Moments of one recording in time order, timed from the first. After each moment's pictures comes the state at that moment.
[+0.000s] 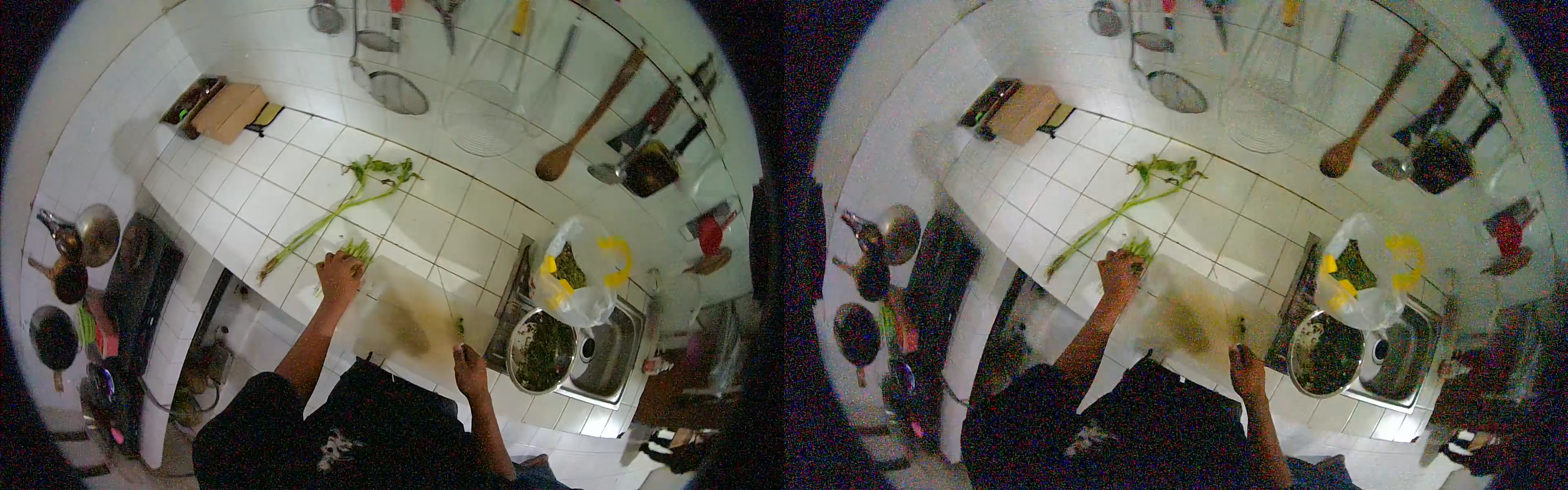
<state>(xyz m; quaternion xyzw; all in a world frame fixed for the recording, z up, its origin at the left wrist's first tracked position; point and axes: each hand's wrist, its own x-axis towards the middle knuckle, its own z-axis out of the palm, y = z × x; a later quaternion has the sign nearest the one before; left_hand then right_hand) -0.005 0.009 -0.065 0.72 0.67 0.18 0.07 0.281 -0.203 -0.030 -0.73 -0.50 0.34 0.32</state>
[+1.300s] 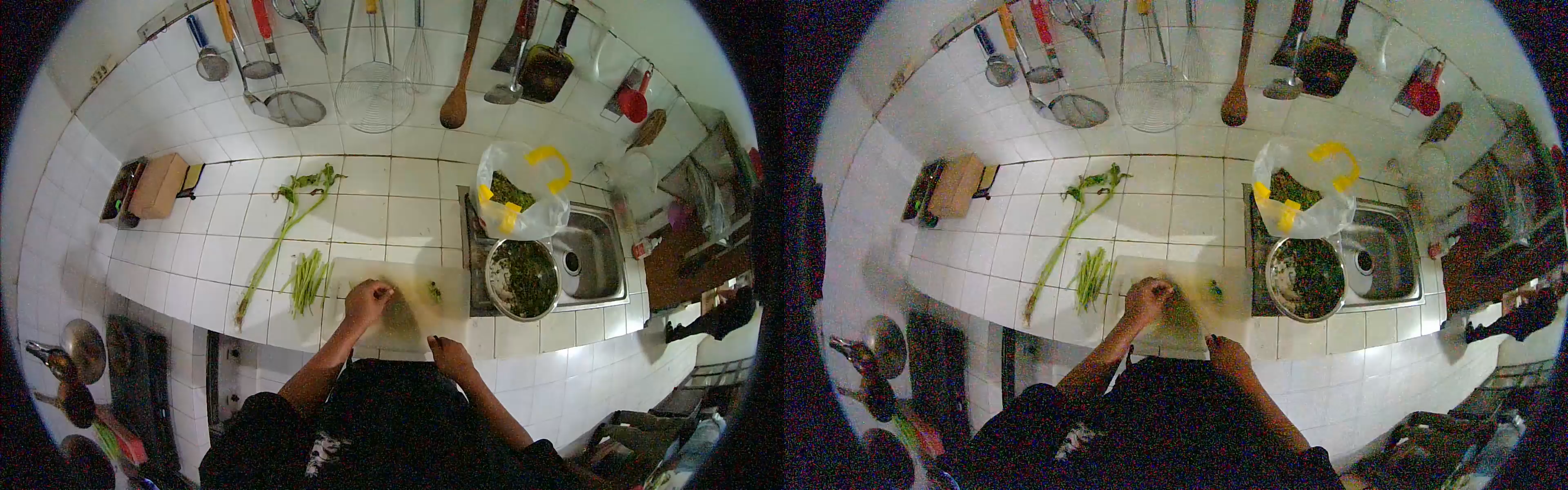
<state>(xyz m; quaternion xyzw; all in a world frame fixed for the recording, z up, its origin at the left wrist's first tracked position) 0.075 -0.054 -0.078 0.82 0.43 0.21 0.30 0.232 -0.255 -0.059 -0.80 -0.45 0.37 0.15</state>
